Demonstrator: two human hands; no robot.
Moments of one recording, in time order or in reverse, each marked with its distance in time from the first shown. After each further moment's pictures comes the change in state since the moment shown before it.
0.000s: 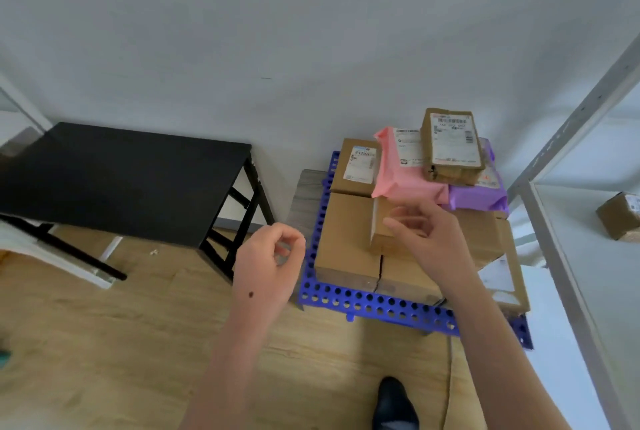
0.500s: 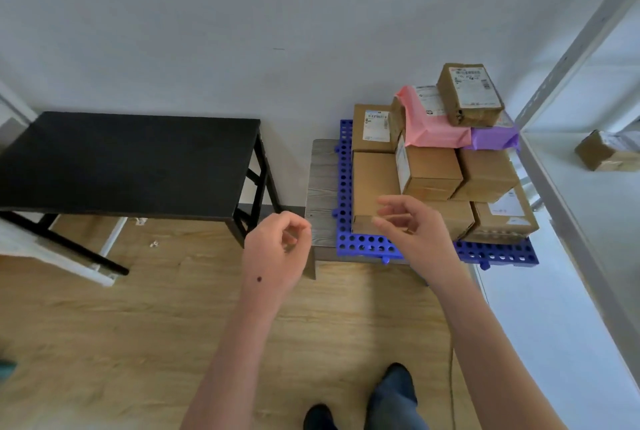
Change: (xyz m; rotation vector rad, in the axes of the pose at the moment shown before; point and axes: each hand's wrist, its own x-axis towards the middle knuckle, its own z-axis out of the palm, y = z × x) left_hand -0.046 -0.076 -0.104 -0.064 -0.128 0.054; right_hand -0.113 -0.040 0.124 -0.023 0.044 0.080
